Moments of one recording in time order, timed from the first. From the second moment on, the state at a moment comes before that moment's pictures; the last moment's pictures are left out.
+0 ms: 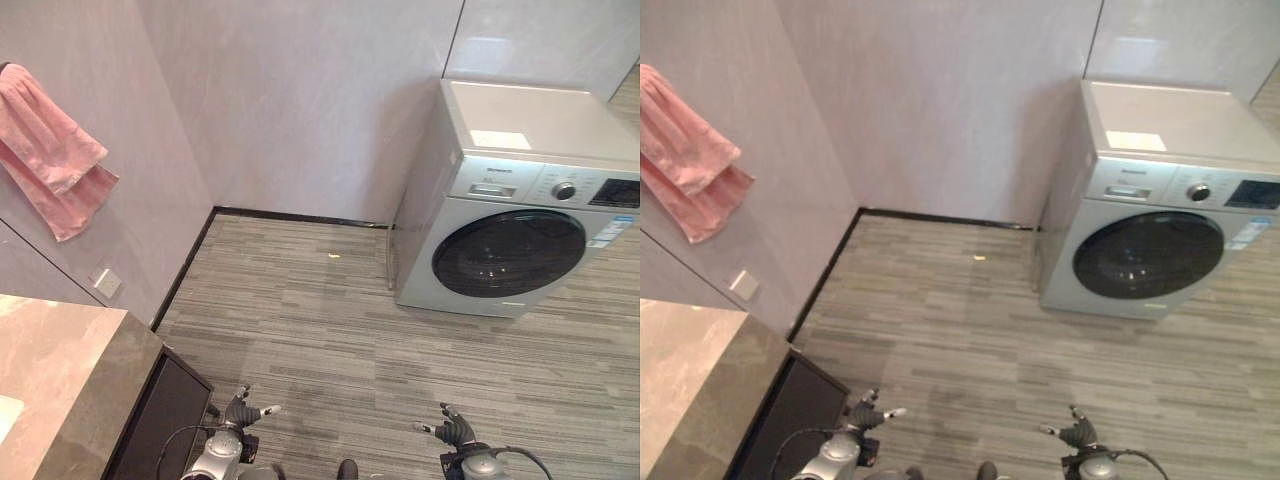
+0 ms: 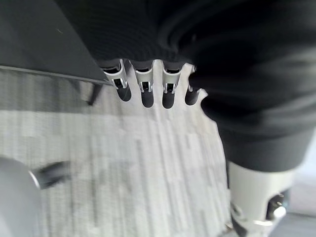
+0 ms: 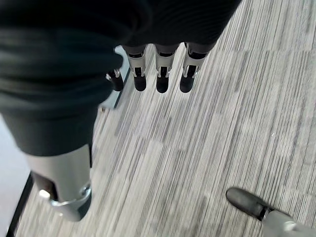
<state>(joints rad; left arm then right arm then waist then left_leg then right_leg) -0.08 0.19 -0.31 1.12 -0.16 -0.15 0.19 -0.07 -0.28 0.34 1.09 0.17 -0.16 -0.15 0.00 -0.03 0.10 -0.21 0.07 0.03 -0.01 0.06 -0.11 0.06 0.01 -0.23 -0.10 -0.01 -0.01</state>
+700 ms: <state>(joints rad) -0.11 0.20 -0.30 1.26 -0.06 -0.13 0.19 -0.01 -0.25 0.34 1.04 0.14 -0.16 -0.12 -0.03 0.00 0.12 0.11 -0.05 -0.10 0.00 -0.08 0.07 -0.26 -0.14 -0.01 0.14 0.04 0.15</state>
